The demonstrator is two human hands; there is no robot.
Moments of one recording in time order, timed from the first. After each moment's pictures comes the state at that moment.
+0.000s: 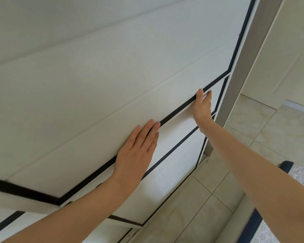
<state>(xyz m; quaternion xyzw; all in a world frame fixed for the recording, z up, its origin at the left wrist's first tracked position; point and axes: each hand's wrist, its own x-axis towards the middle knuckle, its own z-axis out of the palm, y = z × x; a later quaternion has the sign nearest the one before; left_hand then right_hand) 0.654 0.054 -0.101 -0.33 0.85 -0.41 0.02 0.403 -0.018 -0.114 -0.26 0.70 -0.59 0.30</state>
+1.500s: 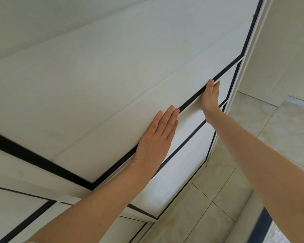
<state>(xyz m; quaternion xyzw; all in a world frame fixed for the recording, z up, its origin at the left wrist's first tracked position) 0.502 -0.018 -0.102 -0.29 0.84 -0.45 0.04 0.274 -0.085 -0.121 -0.22 0.67 -0.63 0.33</state>
